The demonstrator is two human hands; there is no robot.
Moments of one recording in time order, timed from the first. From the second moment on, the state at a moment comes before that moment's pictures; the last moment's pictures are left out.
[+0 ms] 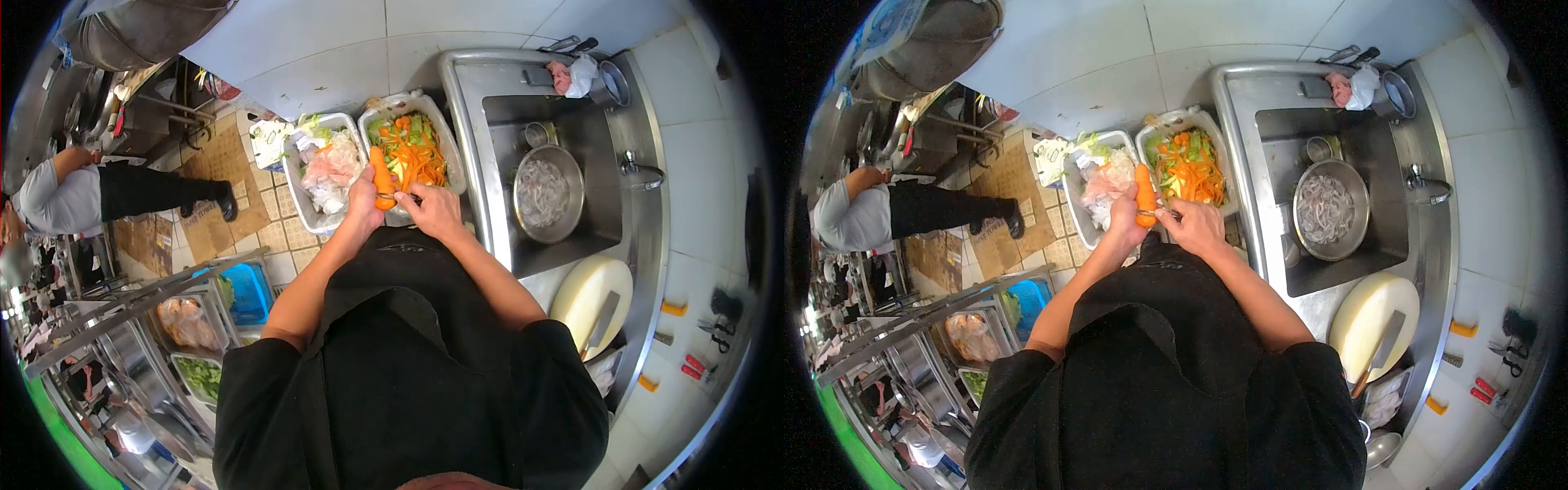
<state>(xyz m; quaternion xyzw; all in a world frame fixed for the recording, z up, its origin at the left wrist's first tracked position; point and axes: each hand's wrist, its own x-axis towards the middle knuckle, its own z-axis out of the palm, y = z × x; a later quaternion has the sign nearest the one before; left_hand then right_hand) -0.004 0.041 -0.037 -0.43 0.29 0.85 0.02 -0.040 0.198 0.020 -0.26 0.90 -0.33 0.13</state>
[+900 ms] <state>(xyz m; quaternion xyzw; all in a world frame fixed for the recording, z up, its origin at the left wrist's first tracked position) -0.002 0.028 -0.037 -0.43 0.32 0.84 0.10 -0.137 0.186 -0.033 -0.10 0.98 -0.06 0.15</state>
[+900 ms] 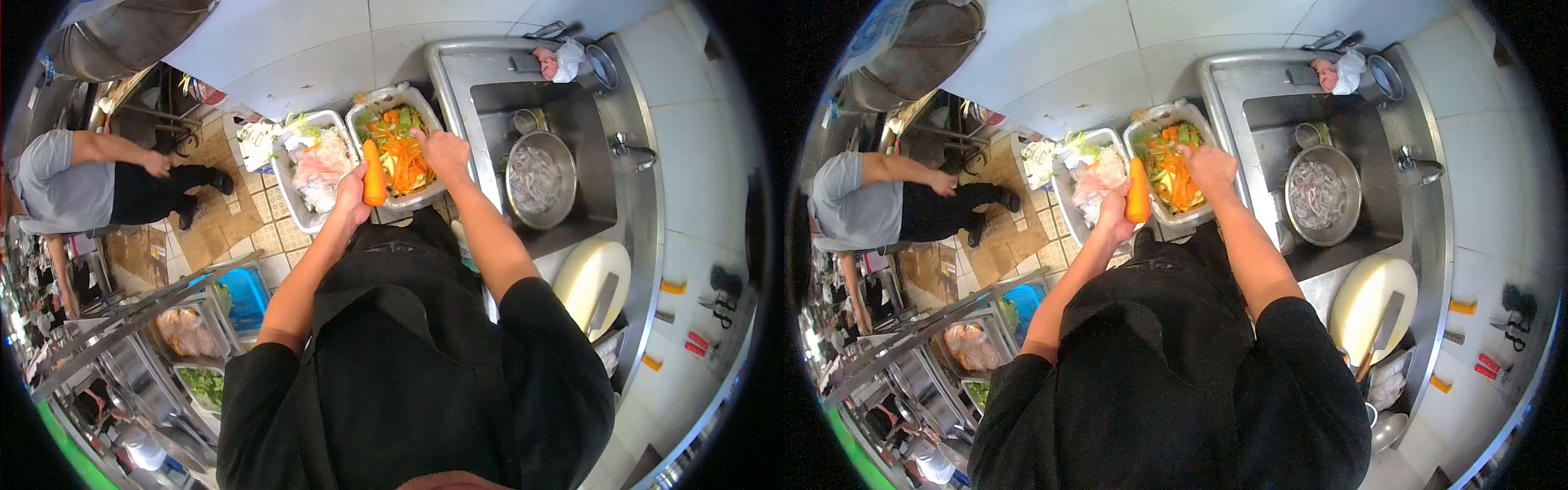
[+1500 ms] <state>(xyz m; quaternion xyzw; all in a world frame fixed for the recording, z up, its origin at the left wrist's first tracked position) -0.028 0.050 -0.047 -0.43 0.22 0.87 0.05 -0.048 0.196 0.011 -0.22 0.94 -0.24 0.09</state>
